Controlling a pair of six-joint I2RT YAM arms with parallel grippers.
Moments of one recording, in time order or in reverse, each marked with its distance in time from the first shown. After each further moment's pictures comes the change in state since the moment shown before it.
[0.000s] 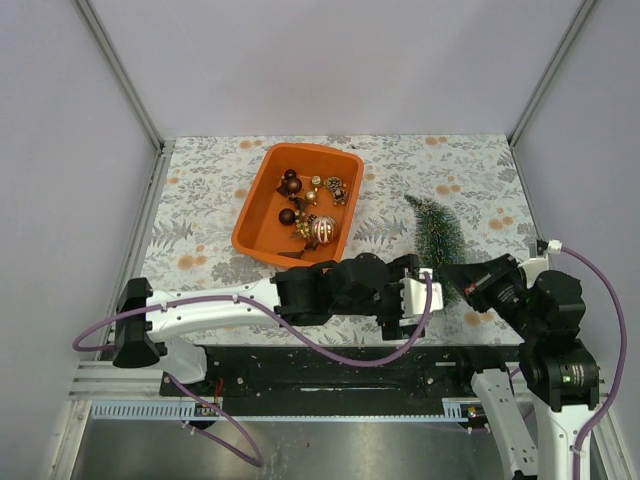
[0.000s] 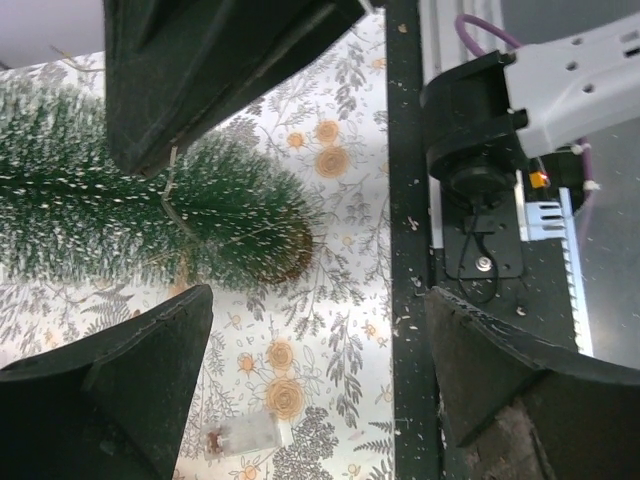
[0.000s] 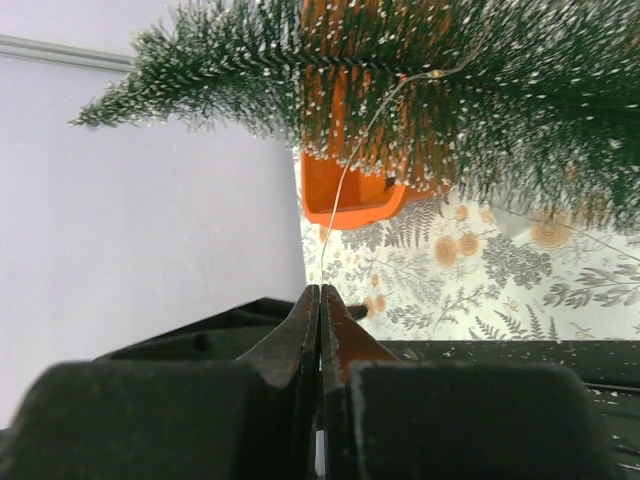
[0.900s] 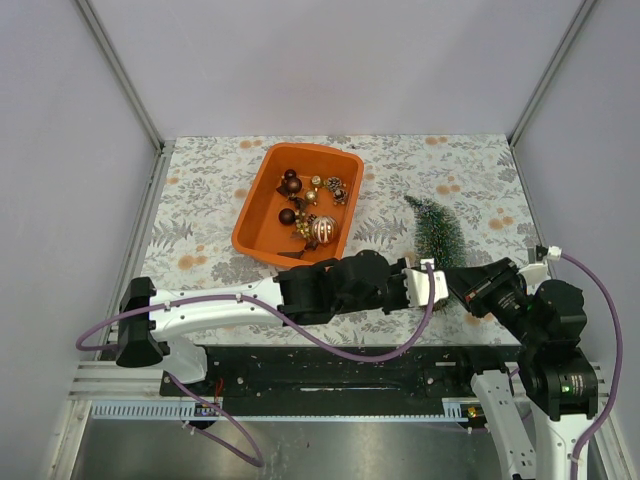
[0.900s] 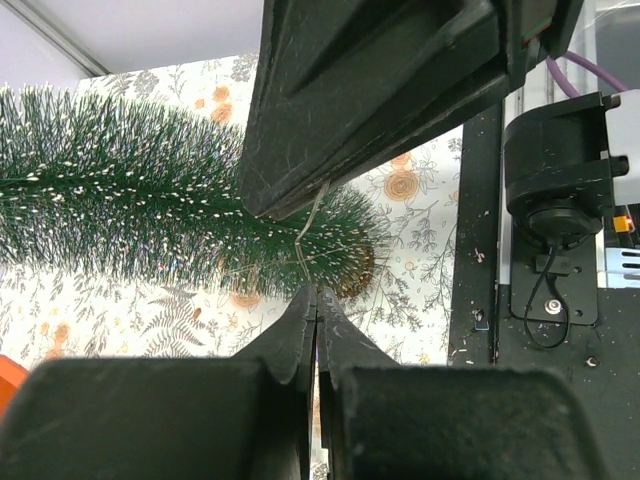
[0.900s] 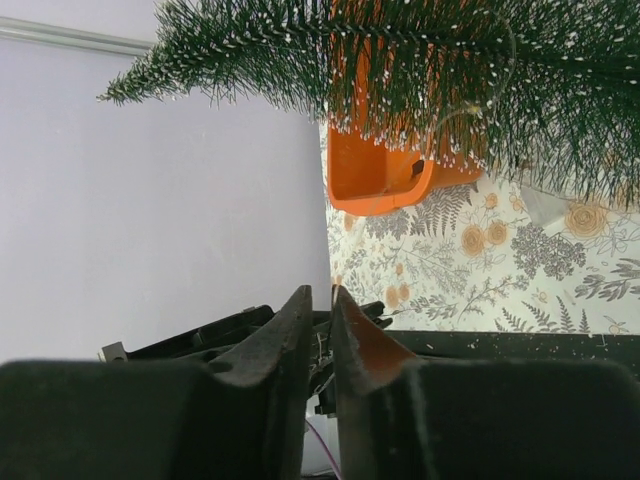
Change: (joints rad) left arm 0.001 0.030 0.024 0.084 -0.161 0.016; right arm 0.000 -0.062 -0.027 0.031 -0.049 0.079
